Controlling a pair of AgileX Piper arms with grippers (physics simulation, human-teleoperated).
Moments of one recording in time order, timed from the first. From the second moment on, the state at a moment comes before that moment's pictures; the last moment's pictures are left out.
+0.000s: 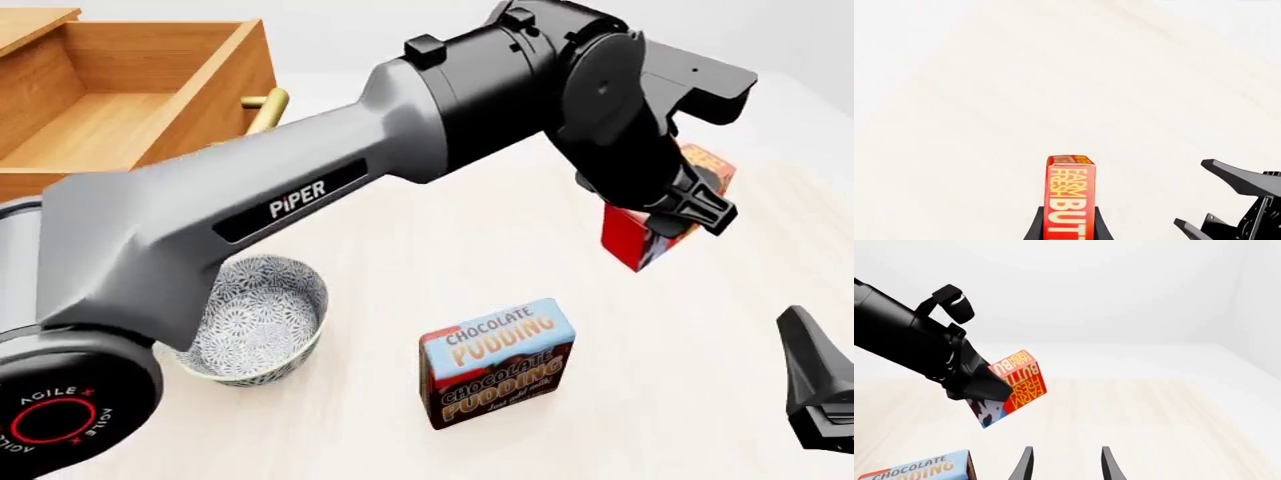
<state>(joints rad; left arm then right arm) -1.04 2.12 -2.15 0.89 -0.04 0.00 0.00 0.00 0.00 0.00</state>
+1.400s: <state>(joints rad) -0.84 1.74 -1.93 0.98 0.07 0.00 0.00 0.00 0.00 0.00</state>
